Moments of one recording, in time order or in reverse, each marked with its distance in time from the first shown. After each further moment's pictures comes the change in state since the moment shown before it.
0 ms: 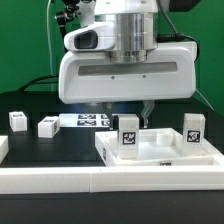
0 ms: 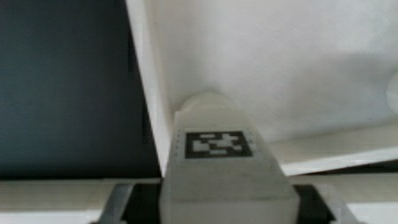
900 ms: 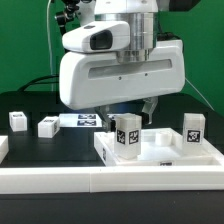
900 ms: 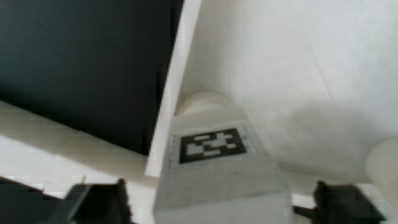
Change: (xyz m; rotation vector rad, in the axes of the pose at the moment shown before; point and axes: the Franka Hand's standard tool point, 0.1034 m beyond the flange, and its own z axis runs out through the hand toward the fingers) arm 0.000 0.001 -0.001 -0.002 -0.005 -0.459
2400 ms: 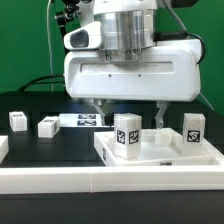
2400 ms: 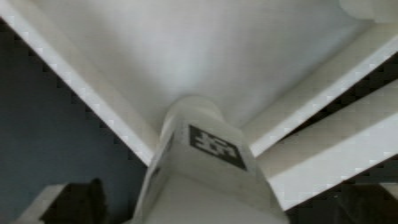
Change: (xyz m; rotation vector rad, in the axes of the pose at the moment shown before) arm 0.005 -0.005 -0.002 0.026 0.009 0.814
